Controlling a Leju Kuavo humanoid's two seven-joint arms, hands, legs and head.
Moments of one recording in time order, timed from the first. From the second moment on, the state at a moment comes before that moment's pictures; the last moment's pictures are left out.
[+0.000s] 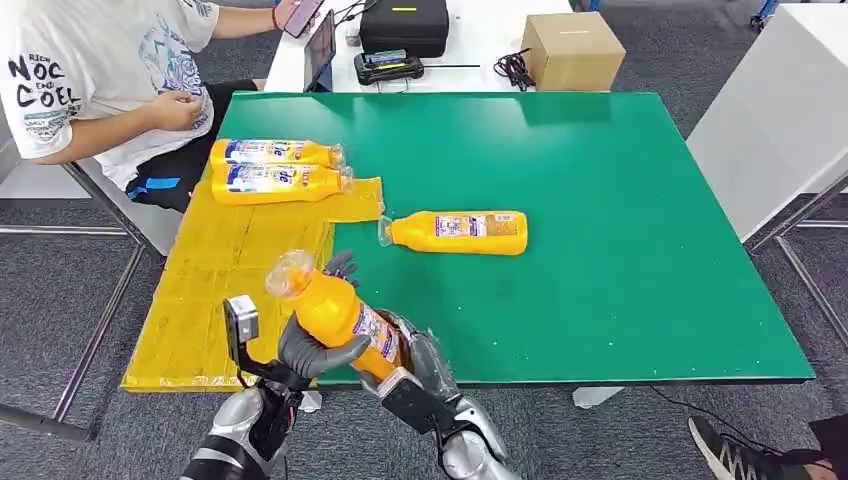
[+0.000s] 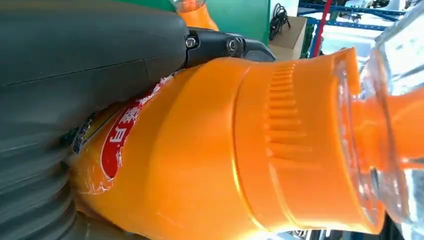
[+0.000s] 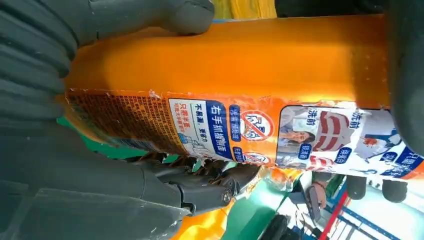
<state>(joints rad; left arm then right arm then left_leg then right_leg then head) -0.20 -0.19 -0.23 -1.08 0.23 -0.28 -0.40 -0.14 0.26 0.46 -0.96 0.46 -0.19 -0.66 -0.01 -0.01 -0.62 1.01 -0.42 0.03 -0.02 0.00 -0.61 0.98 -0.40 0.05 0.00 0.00</state>
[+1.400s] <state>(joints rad) -0.26 -0.15 -0.04 -1.11 0.09 0.02 -0.50 -0.03 0.25 0.44 -1.40 0.18 -0.07 -0.69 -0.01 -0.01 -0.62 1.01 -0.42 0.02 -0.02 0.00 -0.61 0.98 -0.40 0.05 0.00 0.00</state>
